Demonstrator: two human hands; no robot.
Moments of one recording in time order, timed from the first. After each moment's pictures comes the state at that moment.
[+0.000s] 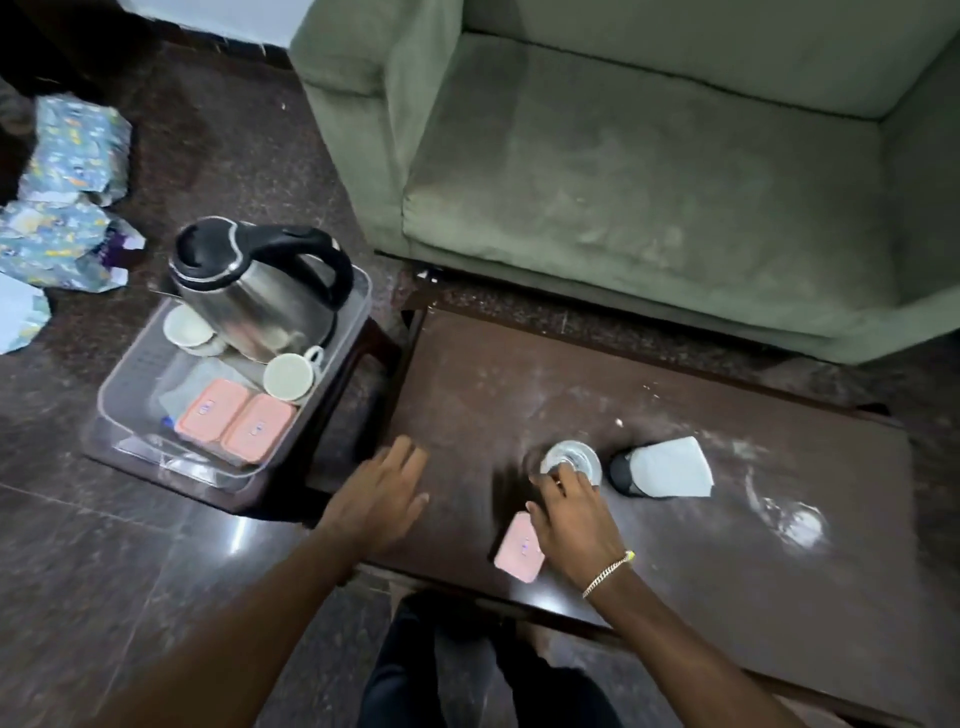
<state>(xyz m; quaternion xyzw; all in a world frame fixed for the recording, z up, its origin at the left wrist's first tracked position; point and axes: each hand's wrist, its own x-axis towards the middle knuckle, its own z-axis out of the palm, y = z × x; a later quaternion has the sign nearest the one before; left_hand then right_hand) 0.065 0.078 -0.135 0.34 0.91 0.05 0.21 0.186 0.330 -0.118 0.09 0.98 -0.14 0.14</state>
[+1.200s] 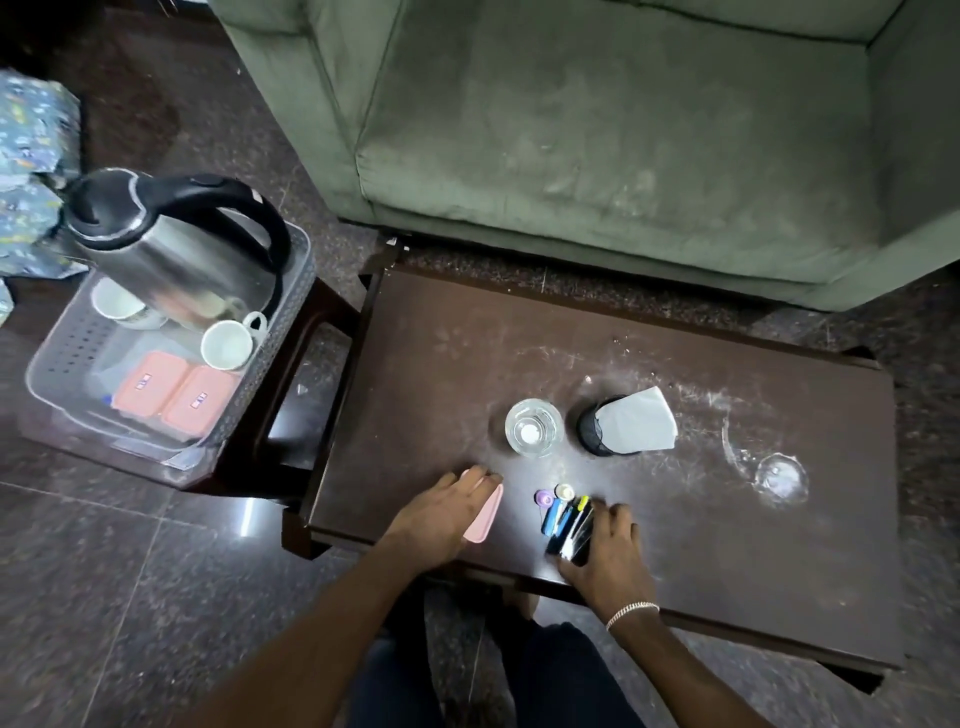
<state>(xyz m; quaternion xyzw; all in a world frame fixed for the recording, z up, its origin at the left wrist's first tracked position) 0.159 0.179 -0.188 0.44 0.83 0.05 0.34 0.320 0.386 -0.190 0.29 0.91 -0.22 0.19</state>
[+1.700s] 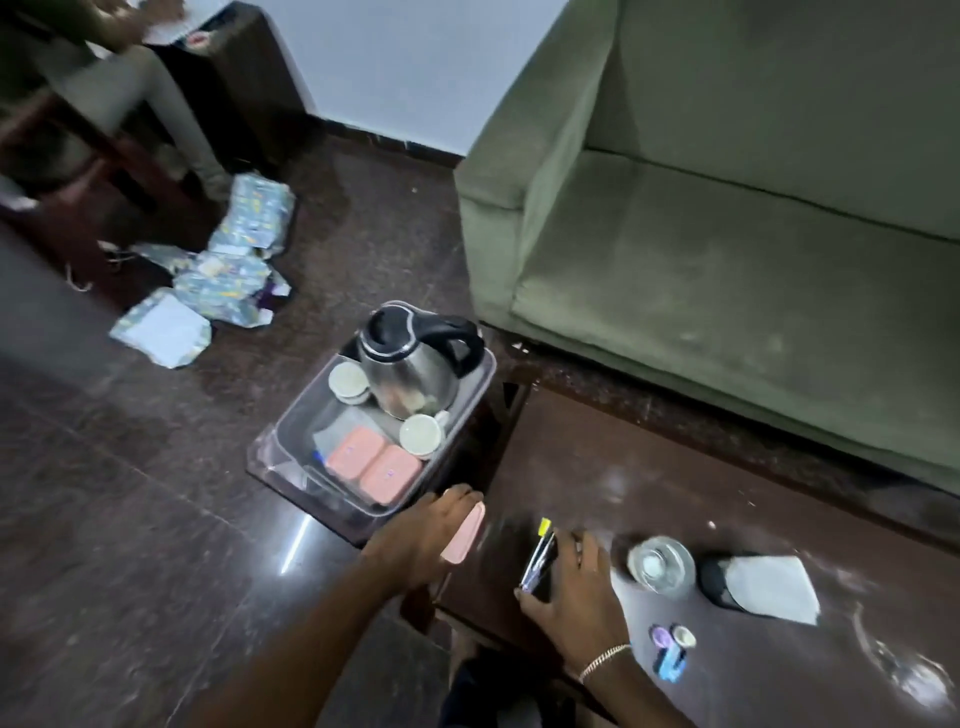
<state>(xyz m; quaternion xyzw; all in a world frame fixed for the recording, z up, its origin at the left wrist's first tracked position) 0.029 0.001 -0.054 0.39 0.89 0.05 0.21 0.151 0.225 -0.081 0.12 0.96 -0.25 0.10</state>
